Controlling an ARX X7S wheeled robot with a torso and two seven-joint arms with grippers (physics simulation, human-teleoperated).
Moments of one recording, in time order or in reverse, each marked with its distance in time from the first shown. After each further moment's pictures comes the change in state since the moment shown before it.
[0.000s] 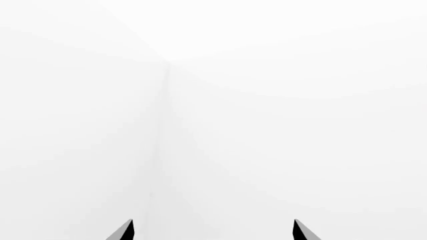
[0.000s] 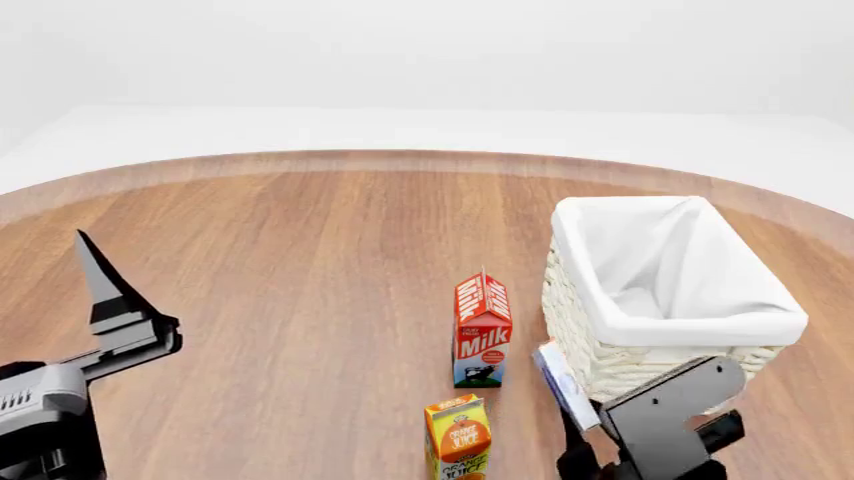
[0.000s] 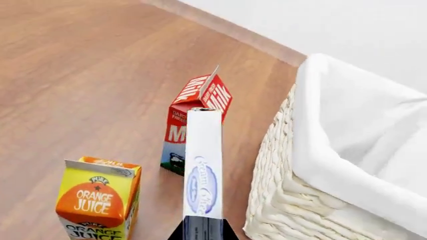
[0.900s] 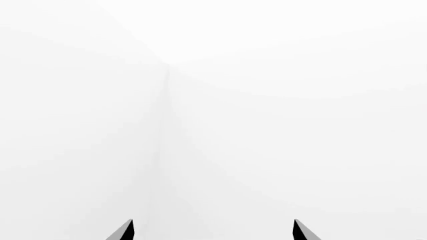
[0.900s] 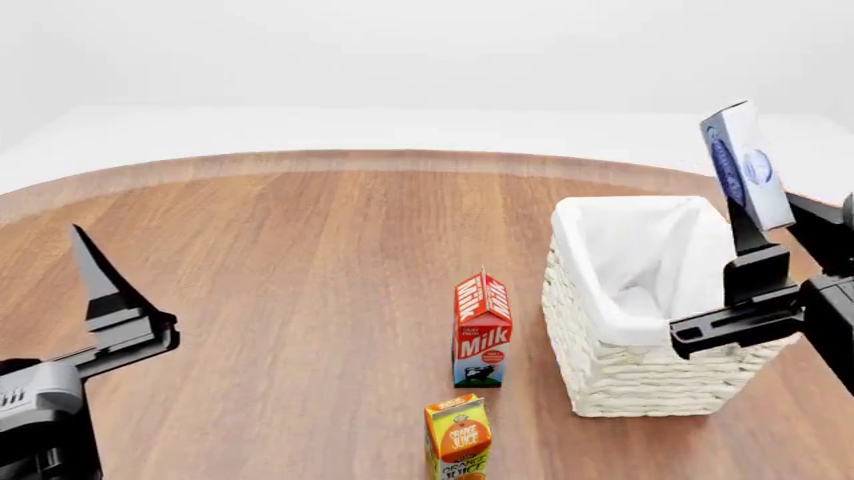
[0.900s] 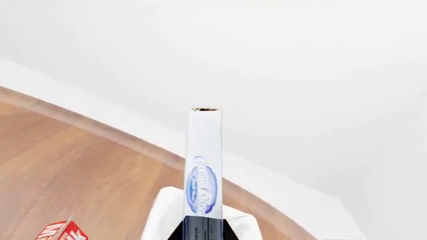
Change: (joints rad) left arm -0.005 -0.017 0.004 0.024 -0.006 -0.021 -0.012; right arm 0.678 0.367 0.126 0.054 0.645 0.009 0.337
